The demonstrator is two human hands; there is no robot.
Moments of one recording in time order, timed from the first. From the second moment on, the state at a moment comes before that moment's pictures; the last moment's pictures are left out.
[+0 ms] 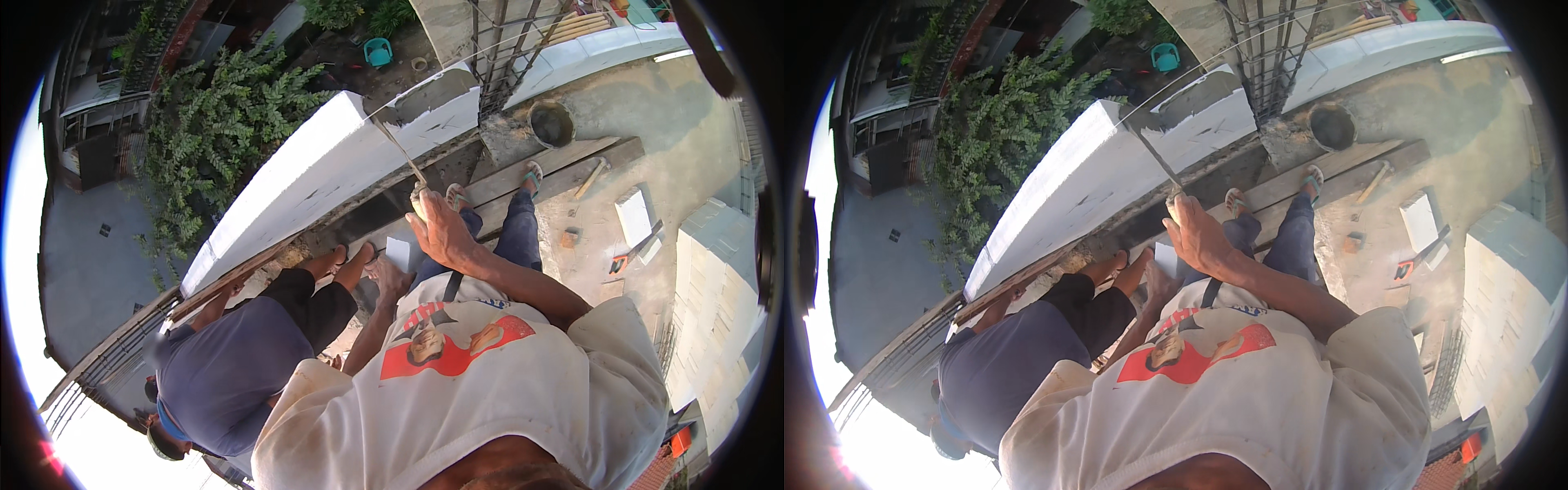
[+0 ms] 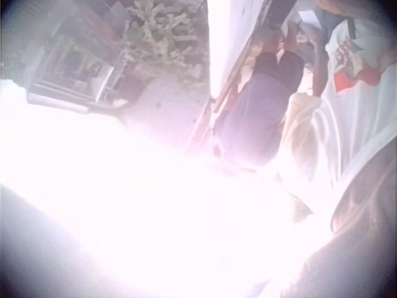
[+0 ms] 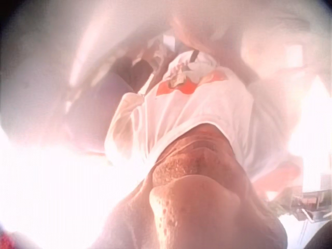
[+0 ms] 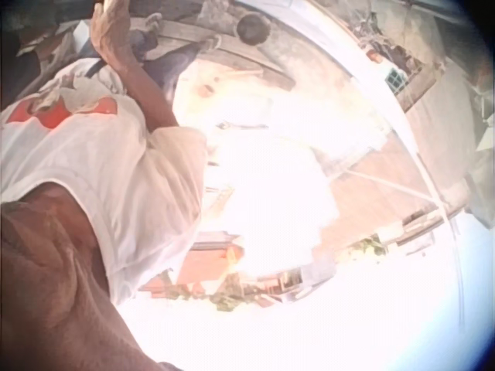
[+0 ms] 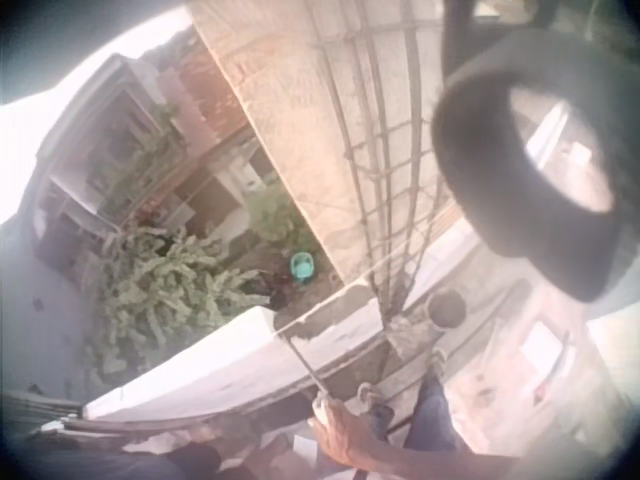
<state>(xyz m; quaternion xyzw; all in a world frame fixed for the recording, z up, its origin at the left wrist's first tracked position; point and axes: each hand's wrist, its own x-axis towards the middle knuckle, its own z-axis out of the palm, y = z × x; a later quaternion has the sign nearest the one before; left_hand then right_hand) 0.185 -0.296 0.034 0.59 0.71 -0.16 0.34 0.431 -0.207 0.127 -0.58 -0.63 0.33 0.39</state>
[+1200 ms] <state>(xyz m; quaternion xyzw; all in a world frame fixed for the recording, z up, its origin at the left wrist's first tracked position) 0.419 -0.190 0.212 0.65 0.67 -0.06 0.35 0.746 -0.244 -0.049 -0.55 -0.32 0.74 0.22</state>
